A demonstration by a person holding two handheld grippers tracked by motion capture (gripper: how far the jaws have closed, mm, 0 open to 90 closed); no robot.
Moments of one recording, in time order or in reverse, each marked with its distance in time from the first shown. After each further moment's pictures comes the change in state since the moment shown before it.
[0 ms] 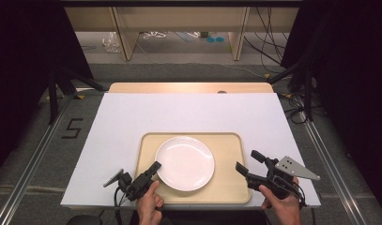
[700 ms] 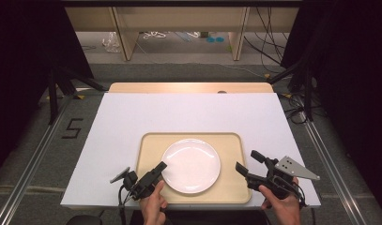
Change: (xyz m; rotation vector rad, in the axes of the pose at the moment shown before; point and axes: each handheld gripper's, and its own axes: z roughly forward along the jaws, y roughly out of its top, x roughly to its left) left arm -0.008 -0.005 0.007 0.054 0.100 0.073; right arm 0.001 0.000 0.000 -0.005 0.000 0.004
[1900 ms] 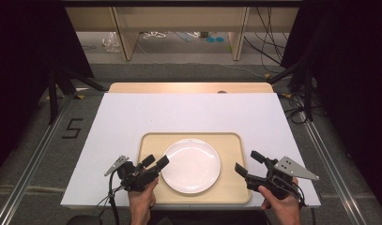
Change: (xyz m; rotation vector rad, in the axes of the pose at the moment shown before) left arm -0.038 0.027 -0.021 0.021 -0.251 0.604; right arm 0.001 -0.001 0.001 0.012 0.009 0.006
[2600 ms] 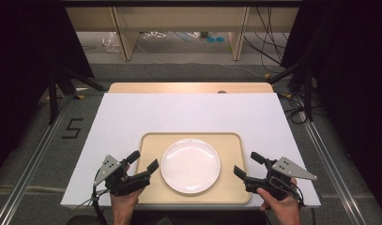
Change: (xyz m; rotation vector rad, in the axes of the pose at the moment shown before) left arm -0.016 0.022 -0.034 -0.016 0.078 0.390; right arm 0.002 -0.002 0.001 0.026 -0.004 -0.013
